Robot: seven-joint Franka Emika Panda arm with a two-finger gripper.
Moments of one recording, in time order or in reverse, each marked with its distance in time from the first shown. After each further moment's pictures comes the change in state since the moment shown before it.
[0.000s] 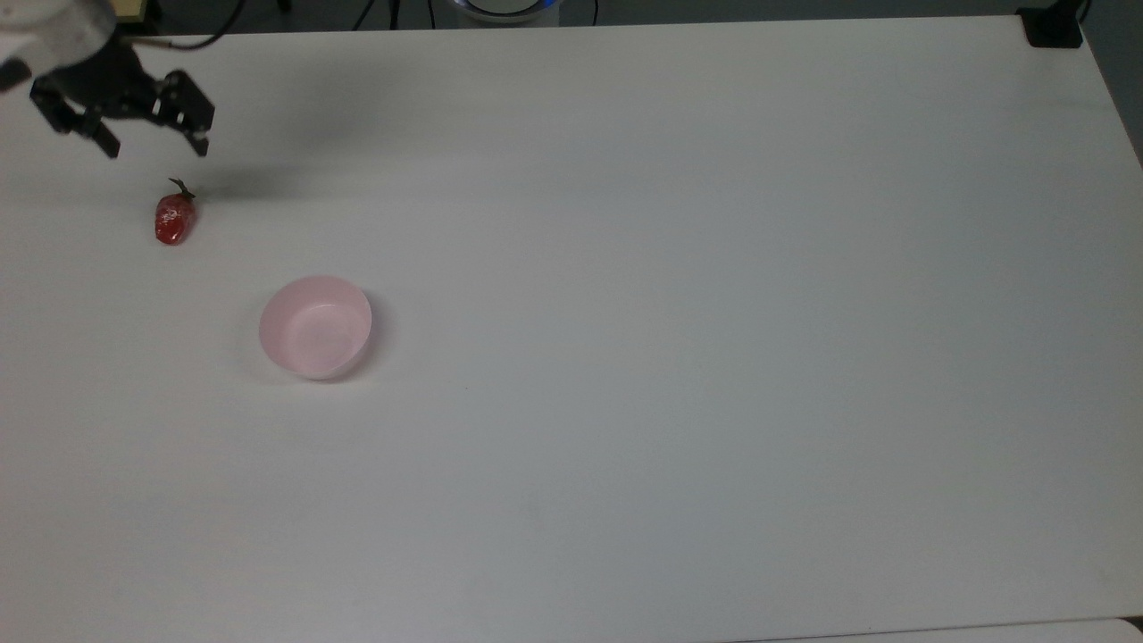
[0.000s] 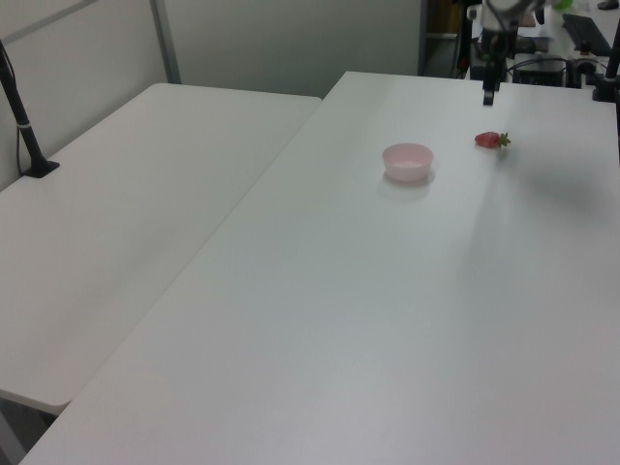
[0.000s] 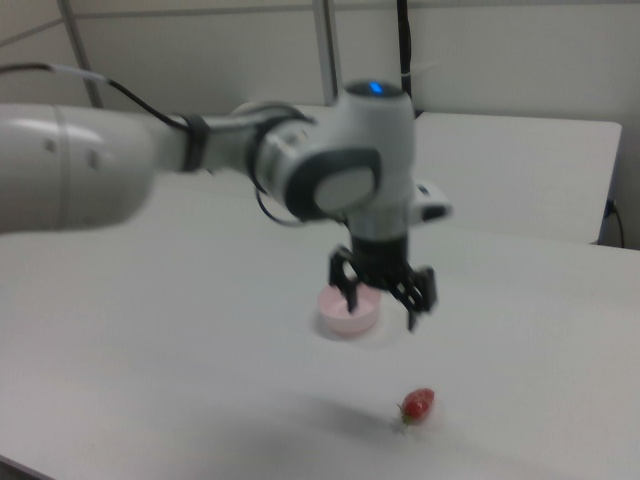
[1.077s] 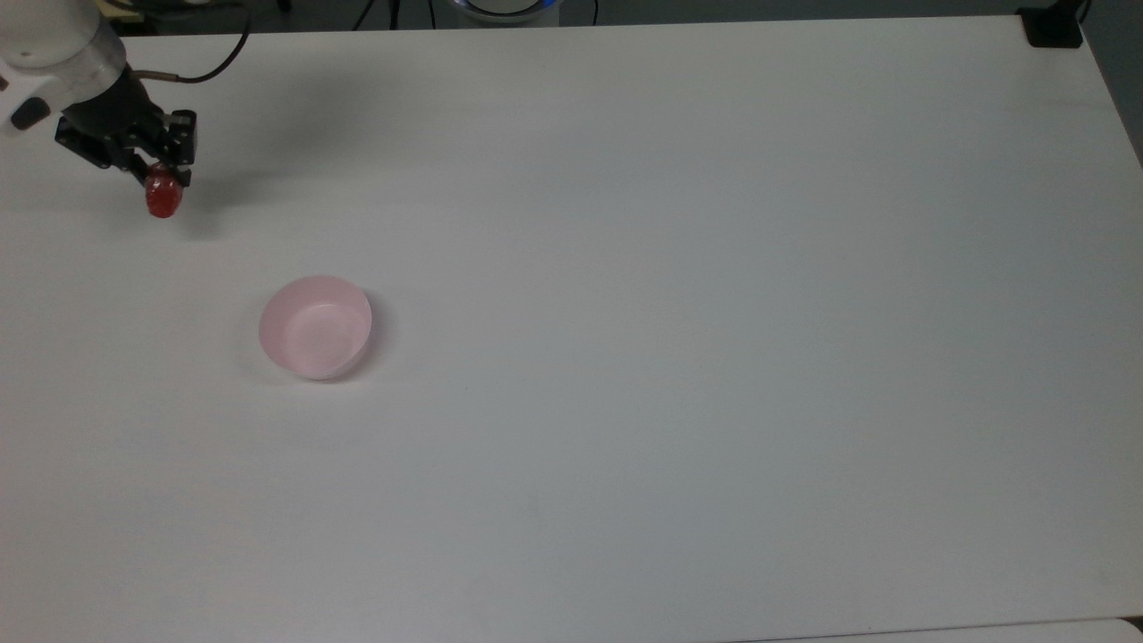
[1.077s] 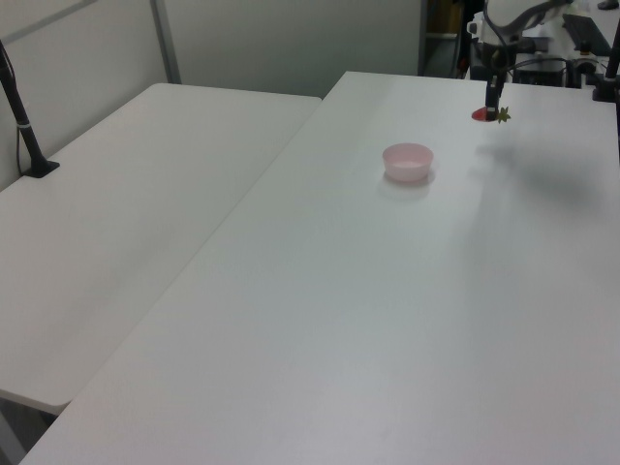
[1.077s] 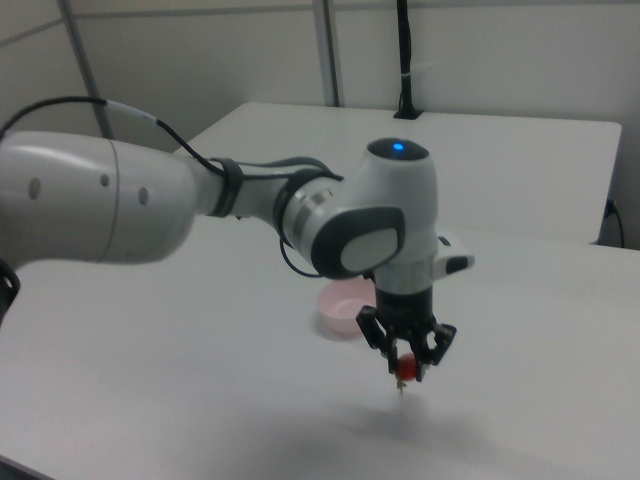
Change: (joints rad) arm -0.031 0.087 -0.015 -0.058 -0.032 0.143 -0.087
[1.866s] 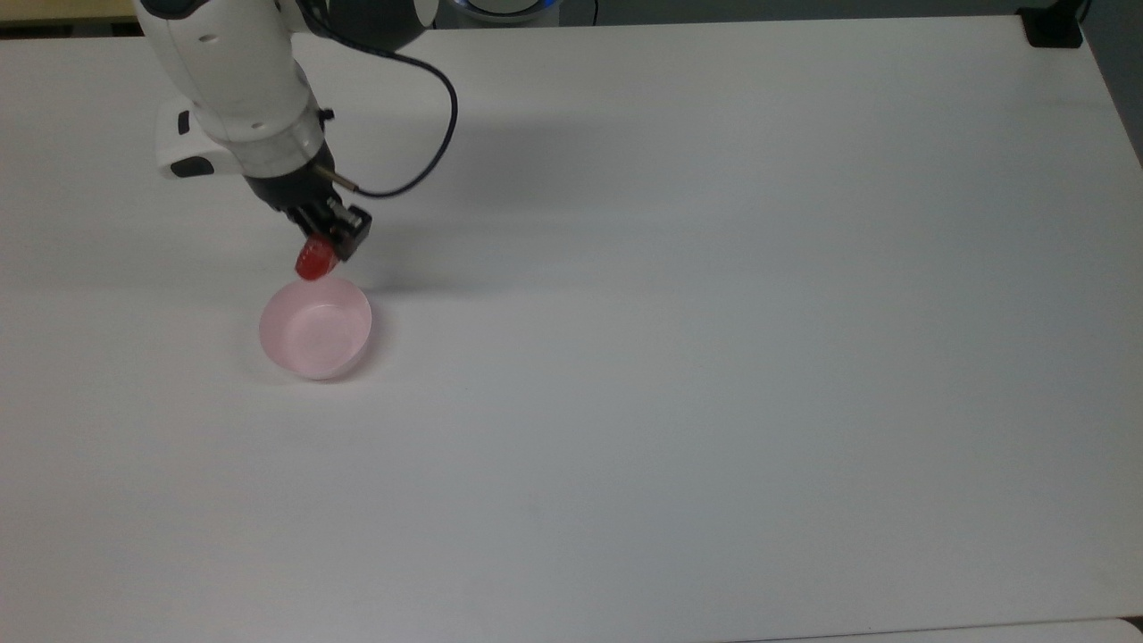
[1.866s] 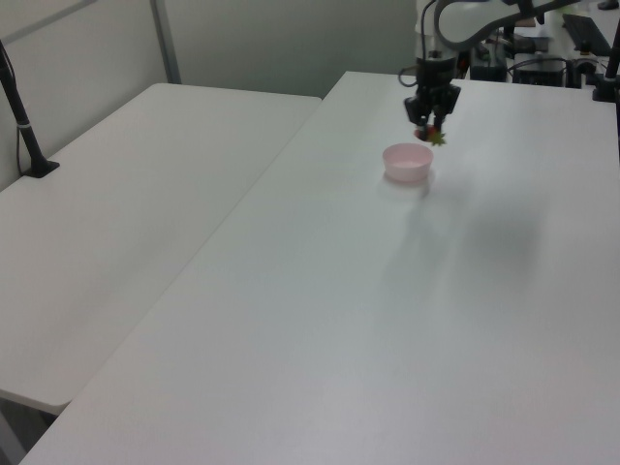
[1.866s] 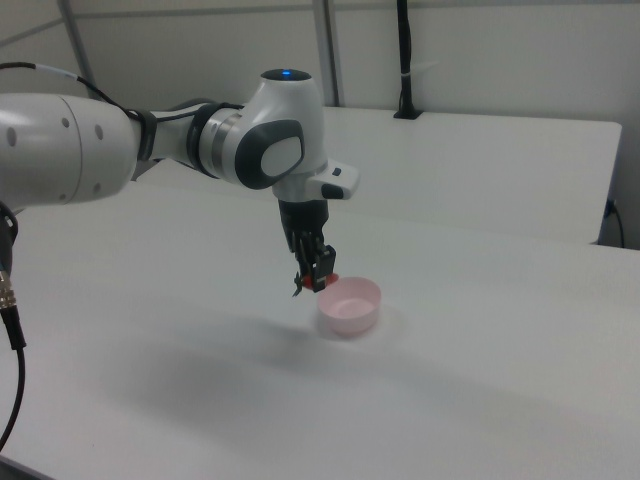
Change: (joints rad) arm 0.337 -0.005 0.009 0.096 0.002 -0.116 0.926
